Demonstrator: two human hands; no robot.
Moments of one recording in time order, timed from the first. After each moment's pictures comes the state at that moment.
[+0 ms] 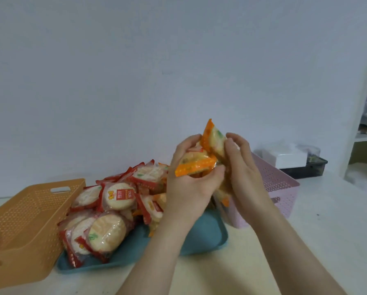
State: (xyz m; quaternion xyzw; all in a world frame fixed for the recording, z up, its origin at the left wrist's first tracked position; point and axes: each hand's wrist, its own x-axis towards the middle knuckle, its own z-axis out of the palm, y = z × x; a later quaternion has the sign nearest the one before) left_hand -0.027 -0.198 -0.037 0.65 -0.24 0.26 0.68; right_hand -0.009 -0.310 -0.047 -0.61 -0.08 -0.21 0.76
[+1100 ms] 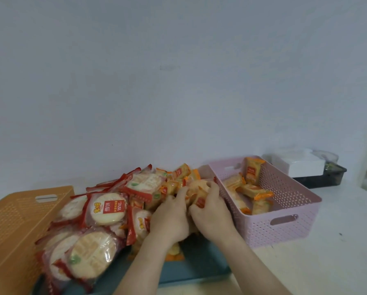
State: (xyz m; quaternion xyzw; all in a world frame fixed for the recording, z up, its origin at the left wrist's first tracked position) left_hand 0.076 -0.161 -0.118 0.98 -0.09 0.05 0.18; right_hand 0.063 -0.271 -0.127 -0.86 0.03 -0.13 0.50
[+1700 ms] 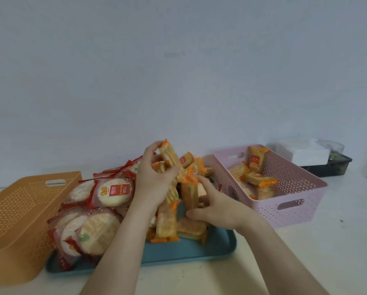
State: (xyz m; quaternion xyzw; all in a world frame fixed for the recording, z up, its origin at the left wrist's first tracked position) left_hand 0.060 -0.137 -0.075 0.75 -0.08 0.23 0.61; right_hand 0.056 -0.298 -0.120 -0.86 -0.13 0.09 0.49
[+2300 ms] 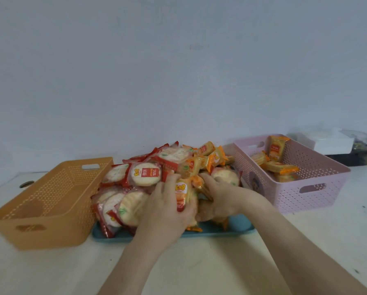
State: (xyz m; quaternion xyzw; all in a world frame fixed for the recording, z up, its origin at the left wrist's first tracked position) left_hand -0.024 -0.091 -0.119 0.94 -0.08 0.22 0.26; right_hand 0.044 -0.258 -0.111 -0.95 -0.18 0.11 0.21
